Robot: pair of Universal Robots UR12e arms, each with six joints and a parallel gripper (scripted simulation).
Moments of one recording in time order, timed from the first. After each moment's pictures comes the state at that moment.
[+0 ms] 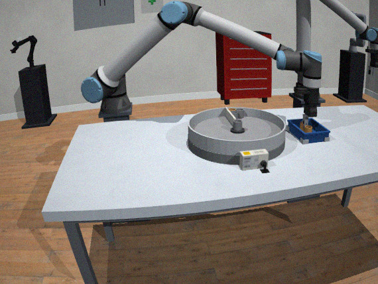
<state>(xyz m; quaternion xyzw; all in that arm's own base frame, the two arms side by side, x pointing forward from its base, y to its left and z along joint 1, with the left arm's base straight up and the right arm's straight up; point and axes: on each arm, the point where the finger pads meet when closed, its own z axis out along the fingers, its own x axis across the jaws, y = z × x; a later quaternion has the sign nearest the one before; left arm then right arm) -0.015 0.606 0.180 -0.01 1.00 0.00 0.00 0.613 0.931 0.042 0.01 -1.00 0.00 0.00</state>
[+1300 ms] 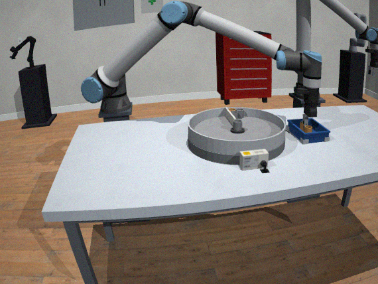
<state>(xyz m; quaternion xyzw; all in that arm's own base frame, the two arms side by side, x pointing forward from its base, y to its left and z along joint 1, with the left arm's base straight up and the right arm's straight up) -0.015 0.606 0.180 -0.01 1.00 0.00 0.00 0.613 0.931 0.042 0.01 -1.00 0.00 0.00</state>
